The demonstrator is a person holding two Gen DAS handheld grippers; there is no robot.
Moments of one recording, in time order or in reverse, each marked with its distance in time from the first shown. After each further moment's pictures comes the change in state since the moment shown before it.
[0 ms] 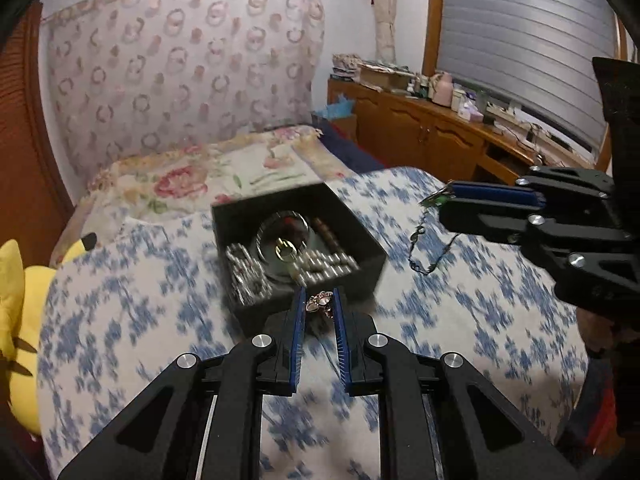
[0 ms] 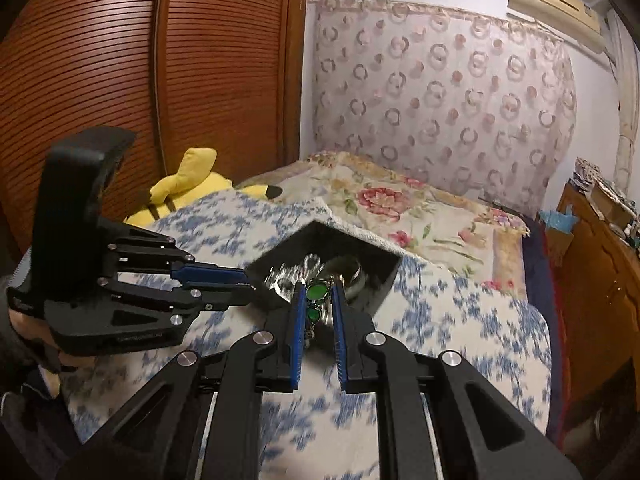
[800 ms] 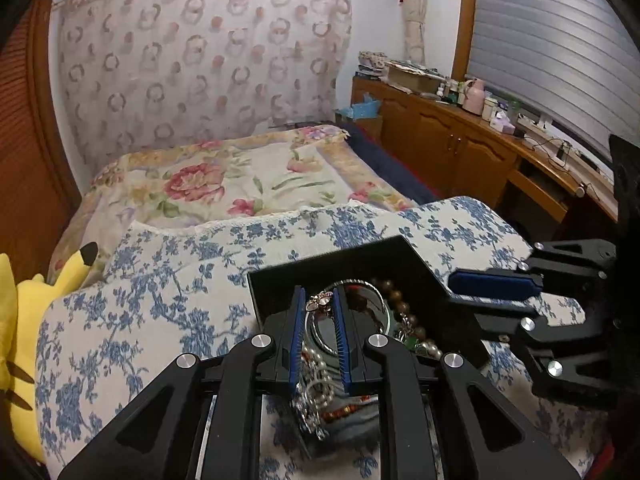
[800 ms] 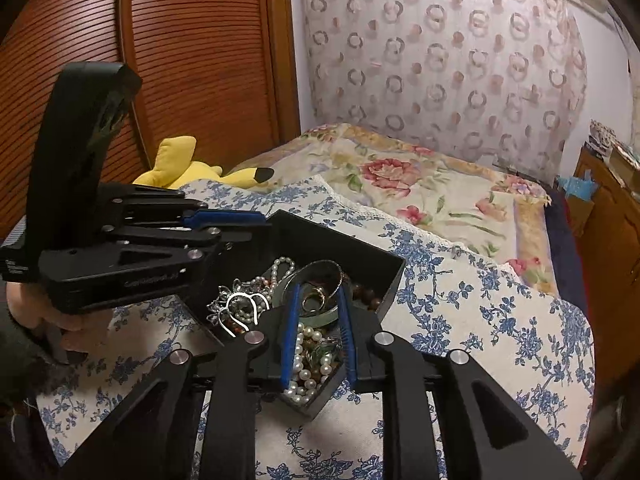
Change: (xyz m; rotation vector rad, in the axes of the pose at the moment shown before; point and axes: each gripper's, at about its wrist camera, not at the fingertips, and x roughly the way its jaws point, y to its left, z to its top) left arm 0.077 0.055 0.056 -0.053 0.020 0.041; right arm 0.091 -0.042 0.009 0.086 0.095 0.058
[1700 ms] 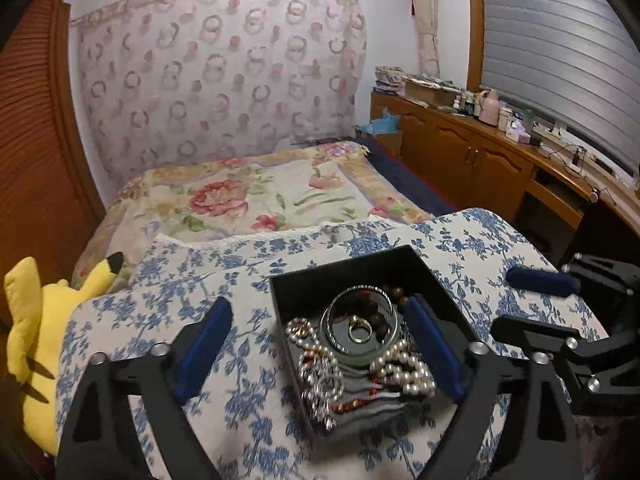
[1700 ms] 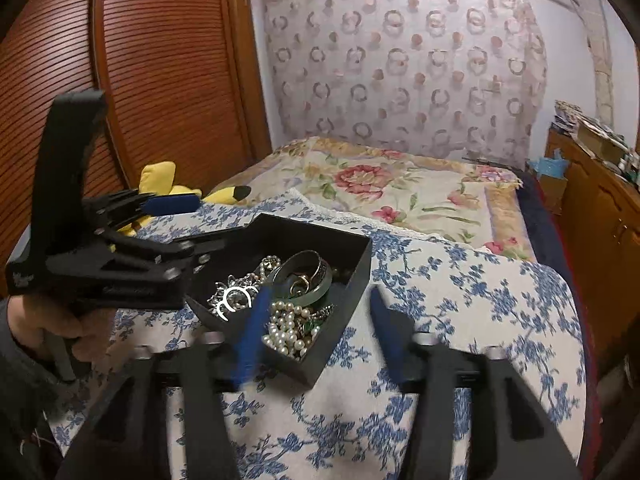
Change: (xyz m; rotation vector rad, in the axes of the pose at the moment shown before) left arm -0.031 -0.011 -0.012 0.007 -0.074 0.106; right arm -0.041 -0.002 -0.024 0.120 -0.066 -0.083
